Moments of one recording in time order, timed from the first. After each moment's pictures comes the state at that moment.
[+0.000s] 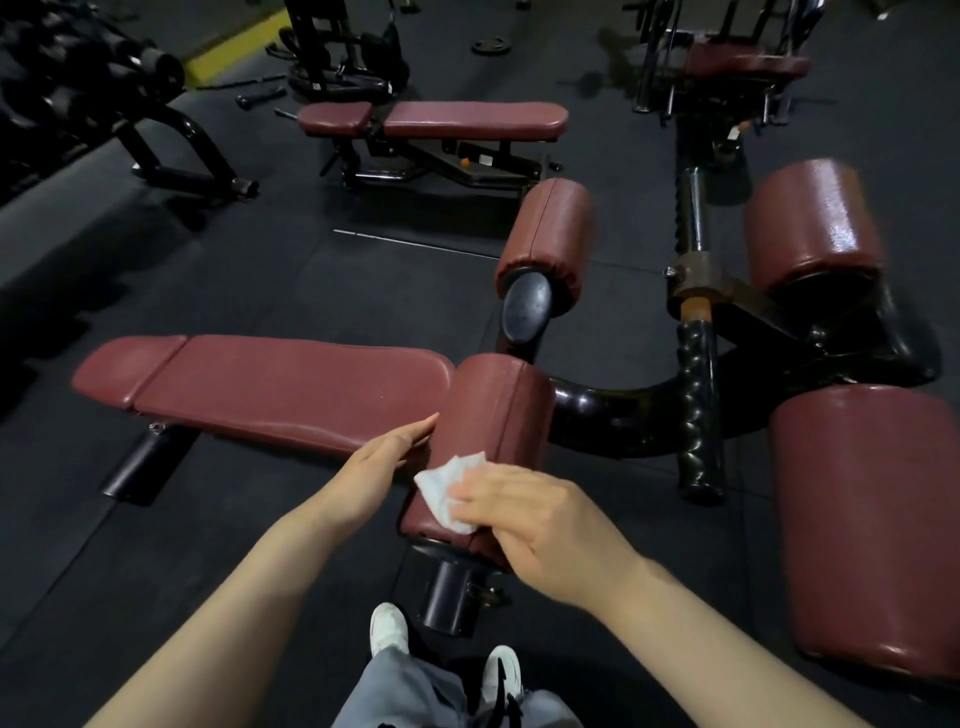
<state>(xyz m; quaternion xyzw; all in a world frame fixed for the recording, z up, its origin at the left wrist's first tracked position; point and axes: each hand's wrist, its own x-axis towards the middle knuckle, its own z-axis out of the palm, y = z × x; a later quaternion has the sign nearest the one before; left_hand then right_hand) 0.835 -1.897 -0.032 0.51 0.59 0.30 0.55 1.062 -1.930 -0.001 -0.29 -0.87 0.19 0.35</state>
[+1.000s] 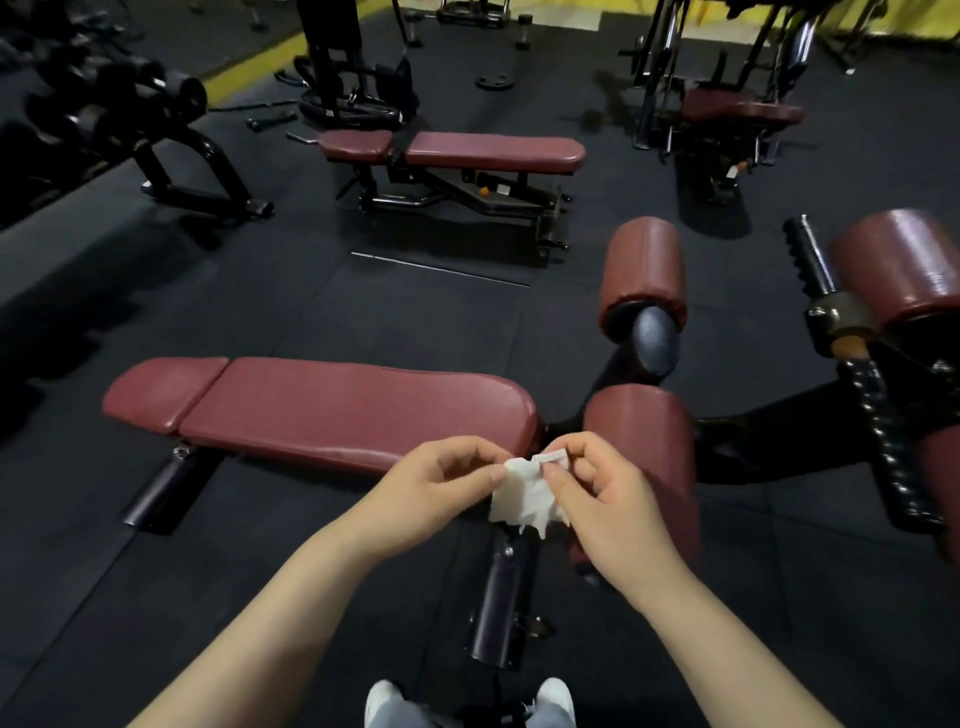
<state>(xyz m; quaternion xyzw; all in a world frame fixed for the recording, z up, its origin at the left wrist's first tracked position) 0.710 -1.911 0.037 0.61 0.45 0.31 0.58 0.911 -1.931 0.036 -0.55 -0.58 0.43 0.42</state>
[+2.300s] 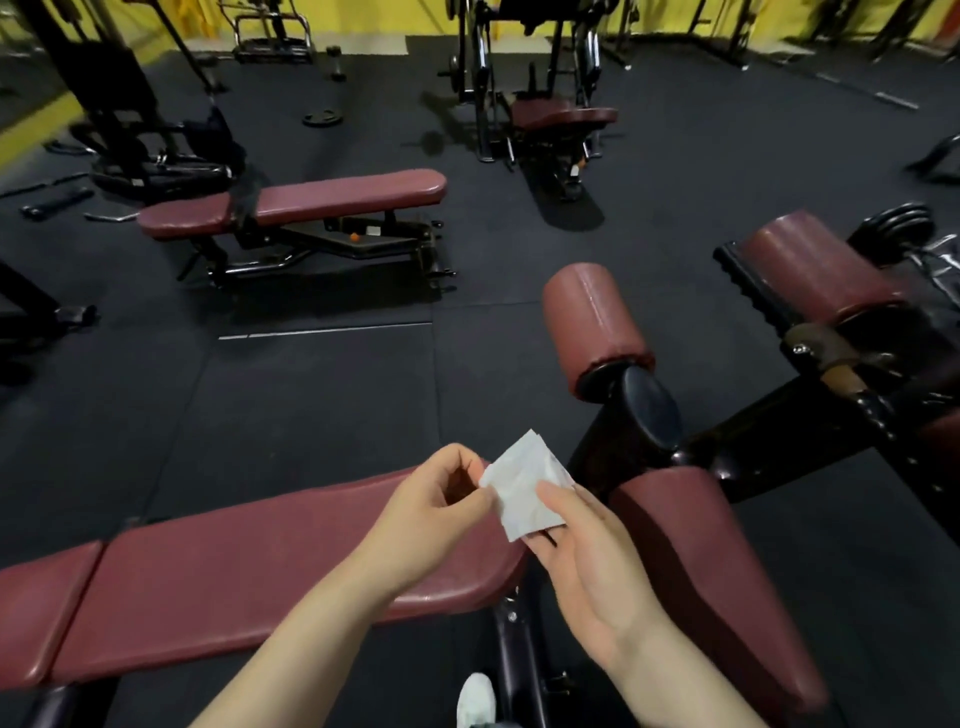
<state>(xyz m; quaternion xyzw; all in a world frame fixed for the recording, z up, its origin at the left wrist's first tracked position) 0.669 -1.734 0.034 0.65 0.39 0.26 0.60 0.821 -1.818 0.035 -0.47 -0.16 0.60 0.62</state>
